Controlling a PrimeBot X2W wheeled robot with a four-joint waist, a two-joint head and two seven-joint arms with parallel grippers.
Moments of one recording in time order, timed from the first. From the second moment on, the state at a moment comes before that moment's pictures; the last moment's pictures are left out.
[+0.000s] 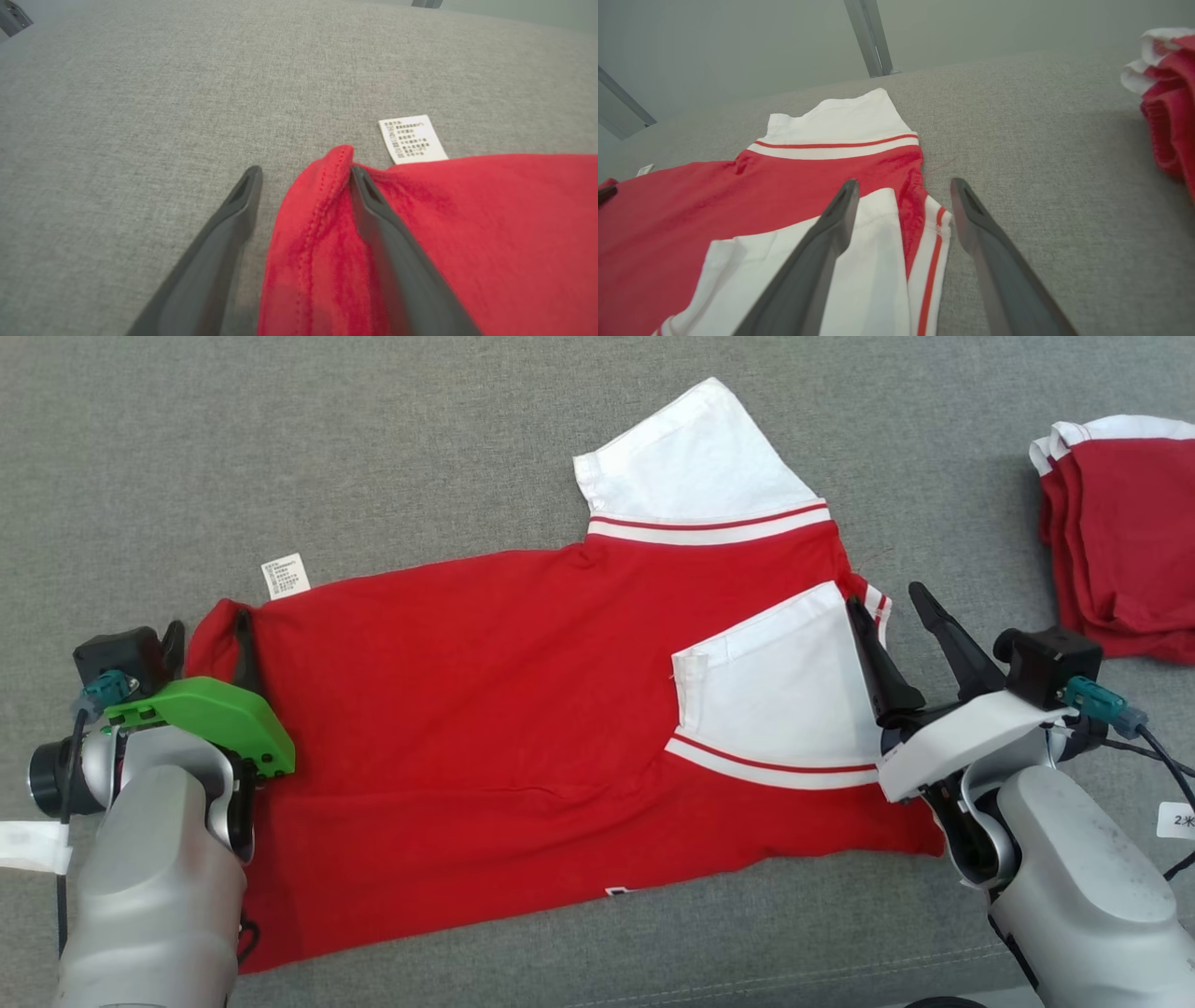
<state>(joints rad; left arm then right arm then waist) -0.74 0.18 -0.06 1.08 -0.29 -0.08 -0.27 -0.46 -0.26 0.33 0.45 0.54 0.13 -0.26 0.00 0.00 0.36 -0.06</state>
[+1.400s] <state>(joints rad) -0.84 0.05 -0.27 0.83 -0.36 -0.09 -0.27 -1.21 -0.47 0.68 0.86 0.78 0.13 0.23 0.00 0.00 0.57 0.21</state>
